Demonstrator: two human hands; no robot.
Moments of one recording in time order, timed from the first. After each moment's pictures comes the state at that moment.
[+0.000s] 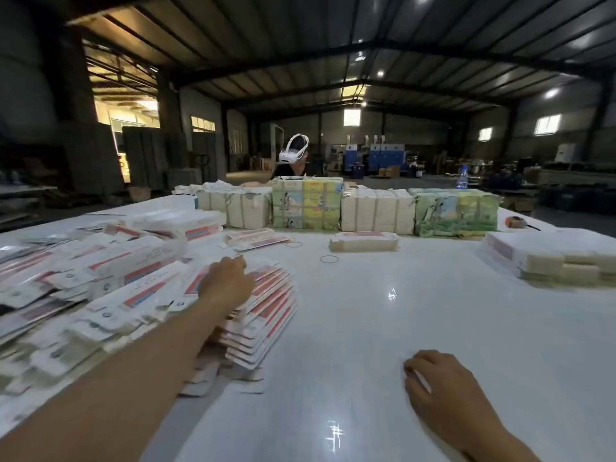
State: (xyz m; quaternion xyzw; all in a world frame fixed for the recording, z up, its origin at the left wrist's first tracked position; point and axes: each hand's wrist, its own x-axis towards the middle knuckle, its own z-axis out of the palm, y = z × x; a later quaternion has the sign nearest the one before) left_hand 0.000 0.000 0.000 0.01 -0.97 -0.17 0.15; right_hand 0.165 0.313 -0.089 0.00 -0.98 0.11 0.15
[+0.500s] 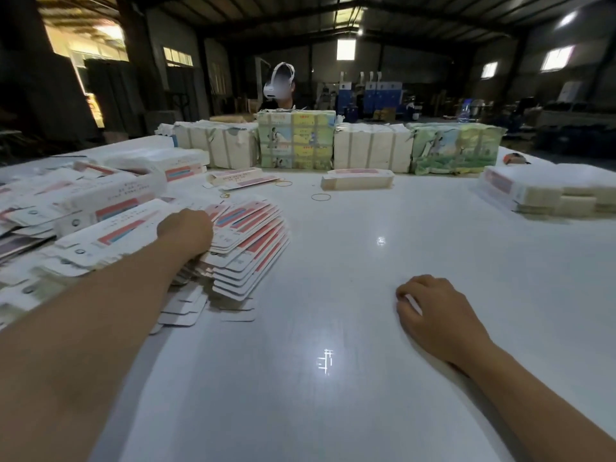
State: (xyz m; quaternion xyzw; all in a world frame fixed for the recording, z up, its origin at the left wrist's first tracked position) left_hand -0.018 -0.037 -0.029 0.05 -0.99 0.06 0.09; right_hand 0.162 0.313 -0.091 -0.02 -0.97 0.15 0.17
